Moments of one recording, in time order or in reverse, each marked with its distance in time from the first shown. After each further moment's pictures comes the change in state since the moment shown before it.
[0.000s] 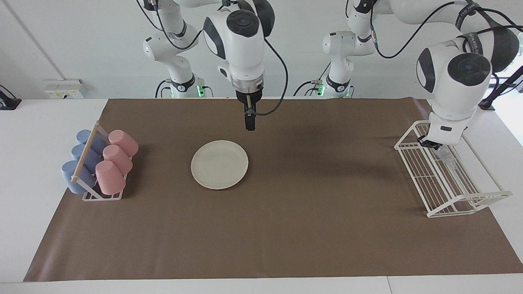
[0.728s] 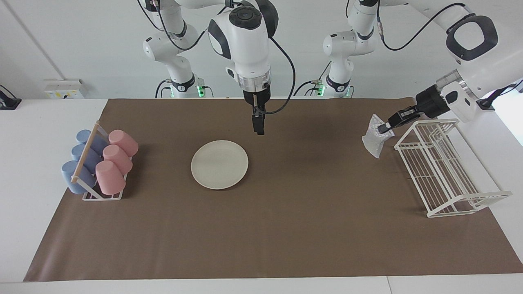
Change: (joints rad) left arm 0.109 -0.107 0.002 -0.122 -0.947 -0.040 -0.045; right arm 0.053 0.008 0.011 0.000 0.004 0.076 0.070
